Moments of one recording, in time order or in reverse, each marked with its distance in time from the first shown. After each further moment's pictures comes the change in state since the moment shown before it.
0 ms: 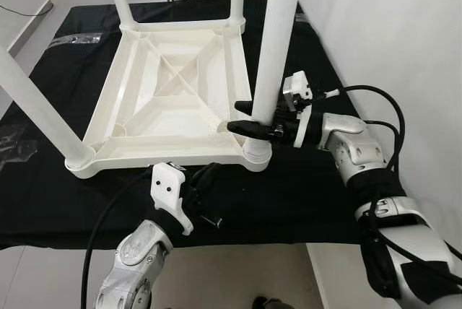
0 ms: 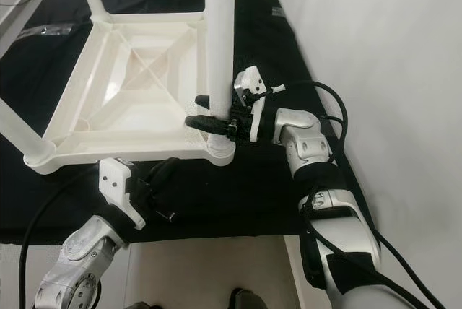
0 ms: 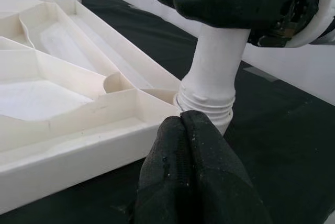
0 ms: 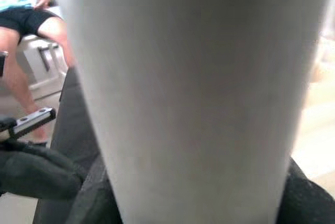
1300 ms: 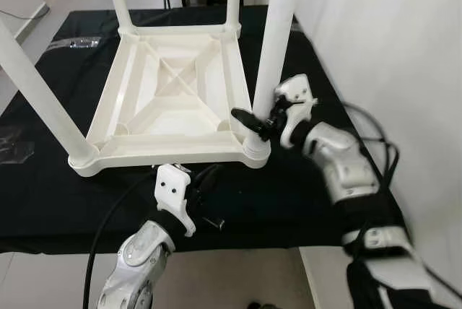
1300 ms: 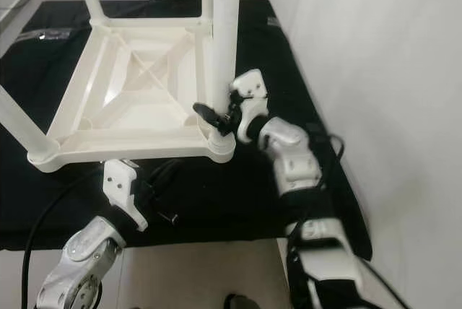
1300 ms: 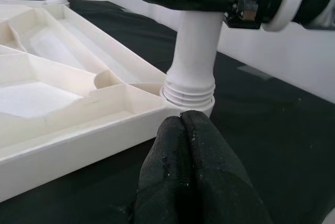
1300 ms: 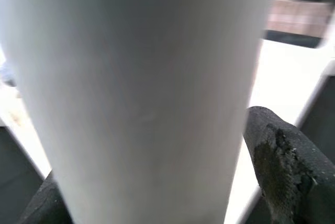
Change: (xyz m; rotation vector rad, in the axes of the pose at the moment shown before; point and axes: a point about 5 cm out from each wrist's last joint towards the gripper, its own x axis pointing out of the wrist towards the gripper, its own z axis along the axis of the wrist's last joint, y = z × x) left arm 0.000 -0.005 -0.004 0.048 0.023 0.001; right arm 0.001 -0.006 0.002 -0.021 0.010 -0.439
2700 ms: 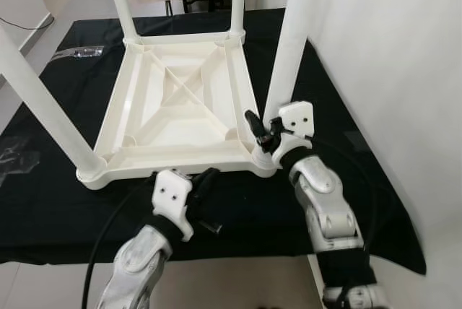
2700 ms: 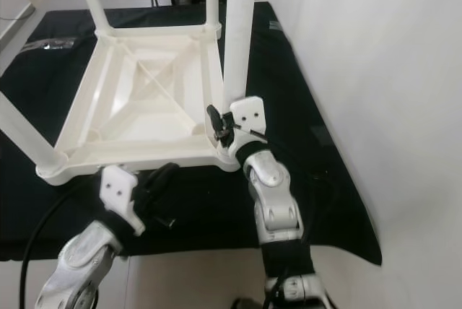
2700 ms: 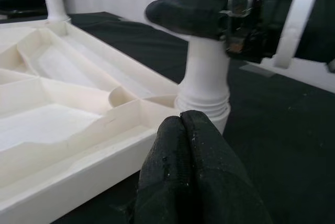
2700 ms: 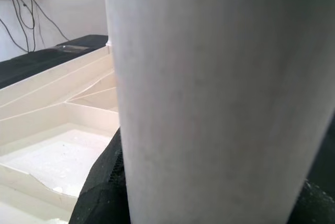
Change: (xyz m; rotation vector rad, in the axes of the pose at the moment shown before) left arm -0.003 0.003 0.006 0.069 -0.018 0.023; right arm 0.002 0.052 -0.031 -0.019 -0.021 -0.419
